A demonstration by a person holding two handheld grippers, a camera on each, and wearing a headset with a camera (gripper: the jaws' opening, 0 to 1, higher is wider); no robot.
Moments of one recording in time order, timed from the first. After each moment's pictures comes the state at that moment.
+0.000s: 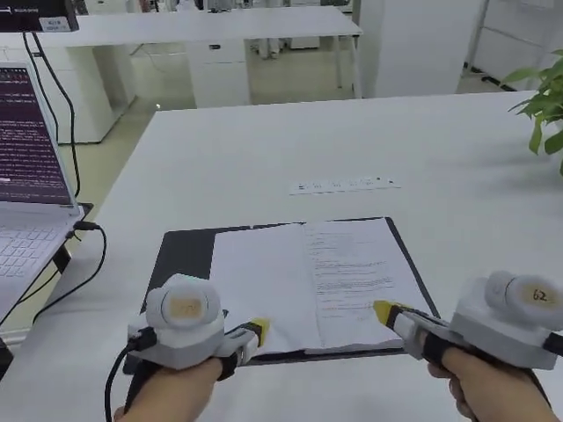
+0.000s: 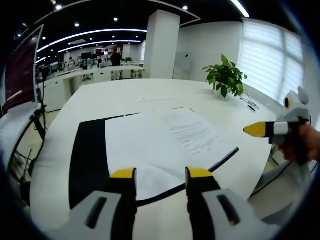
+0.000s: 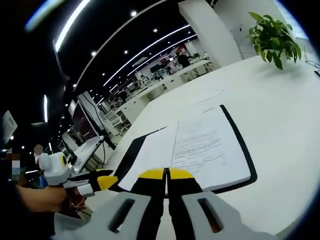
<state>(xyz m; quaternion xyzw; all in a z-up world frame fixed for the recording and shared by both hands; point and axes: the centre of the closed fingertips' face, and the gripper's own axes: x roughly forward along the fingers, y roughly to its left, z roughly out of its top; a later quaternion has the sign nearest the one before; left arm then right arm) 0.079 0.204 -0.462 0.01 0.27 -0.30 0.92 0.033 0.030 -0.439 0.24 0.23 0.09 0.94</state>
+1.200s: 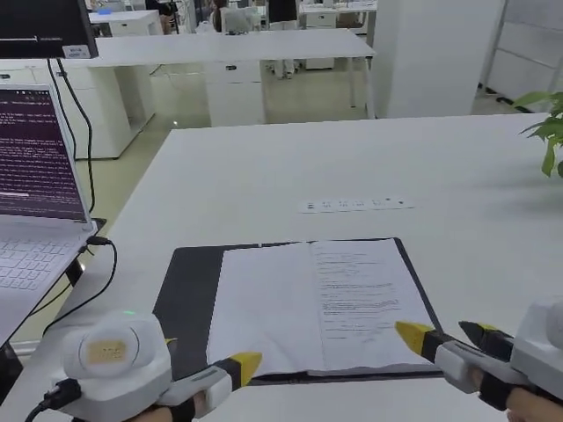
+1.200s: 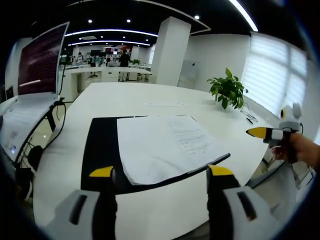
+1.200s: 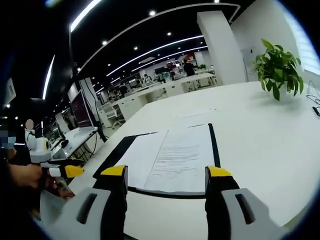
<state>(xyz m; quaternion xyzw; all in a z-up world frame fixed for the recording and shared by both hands) 0.051 0.245 -0.439 -0.04 0.27 -0.28 0.92 0.010 -0.013 -0.417 0.14 0.21 0.09 0.96</state>
